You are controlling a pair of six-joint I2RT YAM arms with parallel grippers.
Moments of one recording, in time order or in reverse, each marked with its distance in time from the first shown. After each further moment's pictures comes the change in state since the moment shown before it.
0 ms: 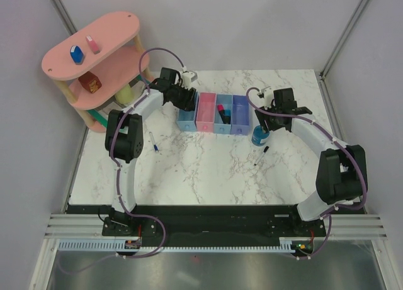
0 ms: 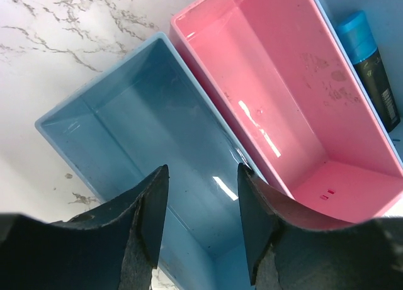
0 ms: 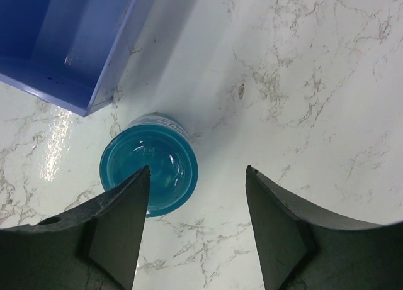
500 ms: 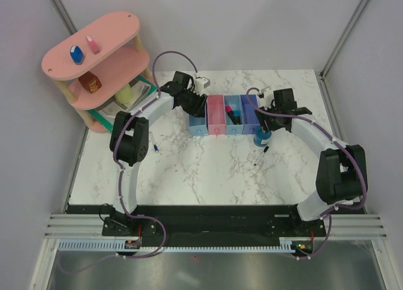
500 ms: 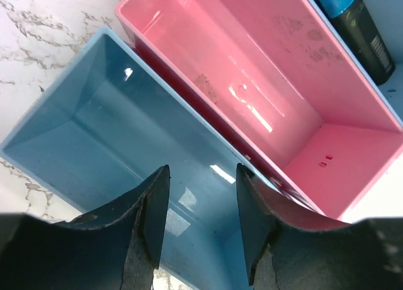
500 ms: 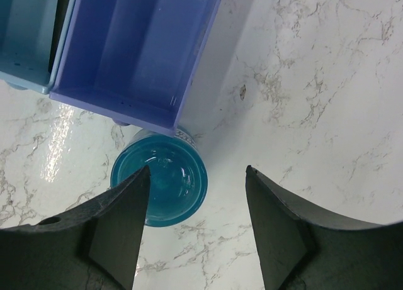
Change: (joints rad) left arm -0.101 -0.018 -0.019 -0.033 -0.033 -0.010; right arm -0.002 0.005 -0.003 0.005 -0.005 0.001
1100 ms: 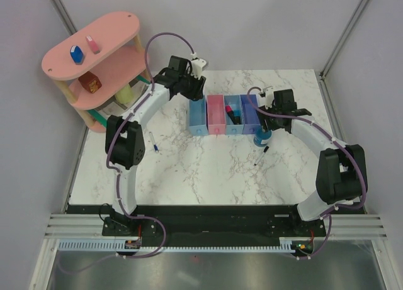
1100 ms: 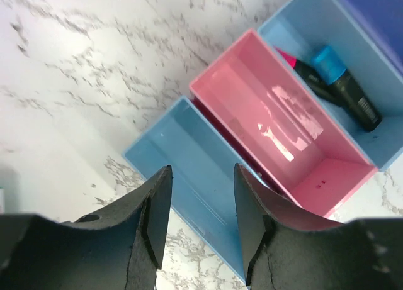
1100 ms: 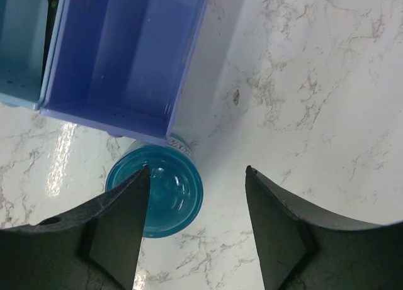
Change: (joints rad) left arm -0.009 -0.064 0.150 -0.064 -0.140 0.002; right arm -0.001 0.000 -0.025 0.049 0.018 0.039
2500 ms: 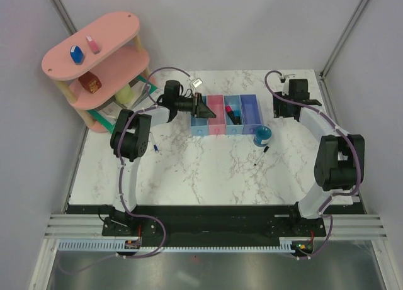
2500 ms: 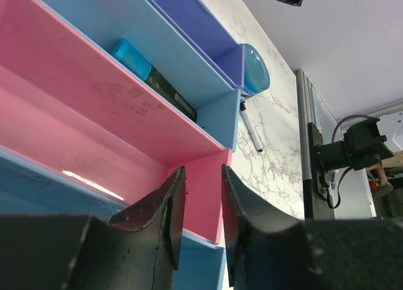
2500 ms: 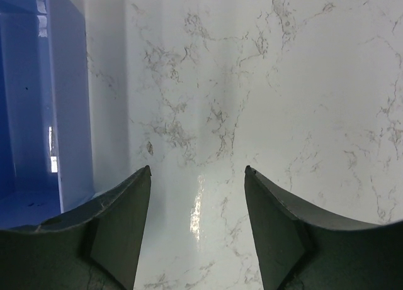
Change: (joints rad) left arm 0.073 0.138 -0.409 0.884 0.864 -0.596; right arm -0.151 0.116 0.139 0.064 0.080 0.124
